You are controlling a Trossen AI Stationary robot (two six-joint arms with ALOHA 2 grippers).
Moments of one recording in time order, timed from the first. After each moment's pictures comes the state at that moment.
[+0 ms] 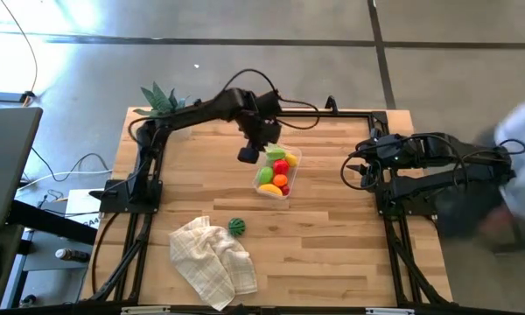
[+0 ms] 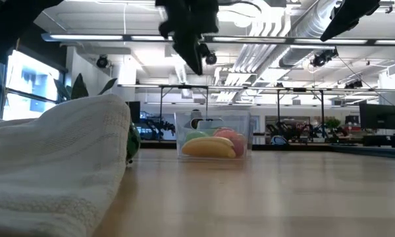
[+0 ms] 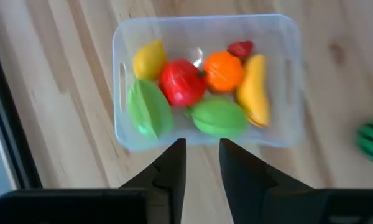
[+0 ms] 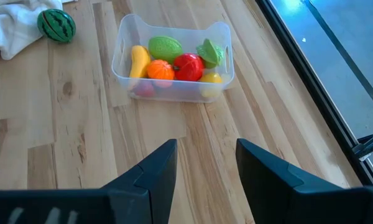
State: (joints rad) left arm 0.46 2.04 2.06 -1.26 0.19 0.66; right arm 0.00 0.75 1.01 -1.06 0.25 0.13
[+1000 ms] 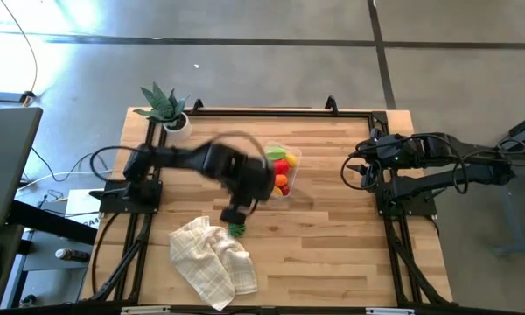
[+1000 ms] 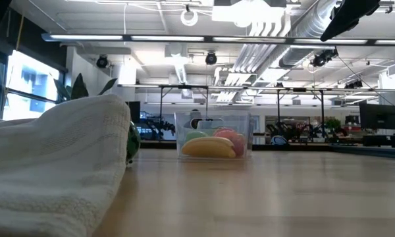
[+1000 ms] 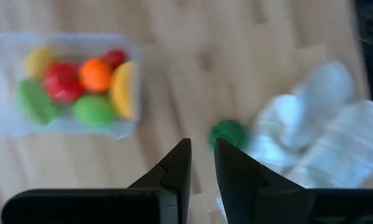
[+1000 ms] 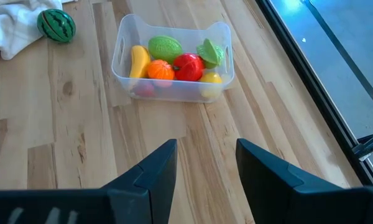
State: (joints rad) left arm -0.06 1.97 2.24 -1.57 -0.02 0.10; right arm 0.00 0.75 1.01 -1.06 0.25 0.13
